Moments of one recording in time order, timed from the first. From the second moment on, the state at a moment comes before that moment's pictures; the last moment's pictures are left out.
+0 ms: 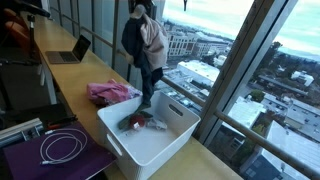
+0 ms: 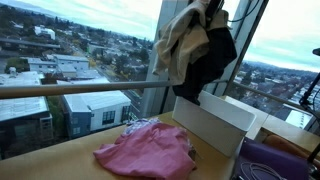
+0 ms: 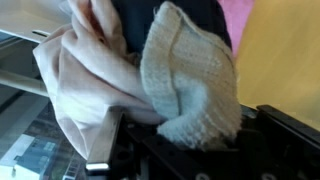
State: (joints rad) arm 0.12 0.25 0.14 -1.37 0.04 1.76 -0.25
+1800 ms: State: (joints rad) arm 0.31 0.54 0.25 -1.48 0.07 1.84 -0.07
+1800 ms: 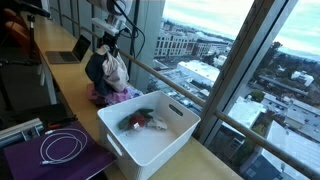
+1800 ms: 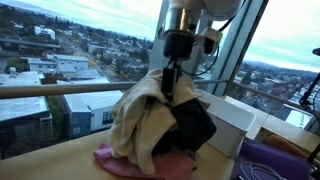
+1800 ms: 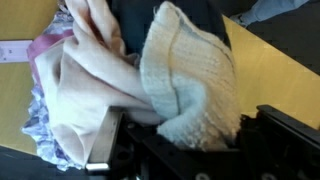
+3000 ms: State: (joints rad) arm 0.21 0.39 0.17 -1.46 0.04 1.83 -0.05
